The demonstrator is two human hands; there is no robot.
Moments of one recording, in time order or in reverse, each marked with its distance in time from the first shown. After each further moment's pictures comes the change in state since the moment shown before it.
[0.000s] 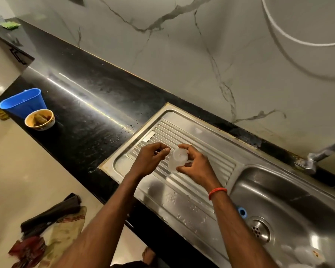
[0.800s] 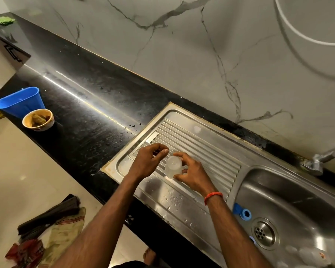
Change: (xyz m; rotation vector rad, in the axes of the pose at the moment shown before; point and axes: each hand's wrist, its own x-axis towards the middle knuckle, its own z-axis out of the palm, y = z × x) left_hand 0.003 -0.018 -0.016 0.078 0.027 0.017; right_hand 0.010 0.012 0.035 -0.111 -0.081 0.024
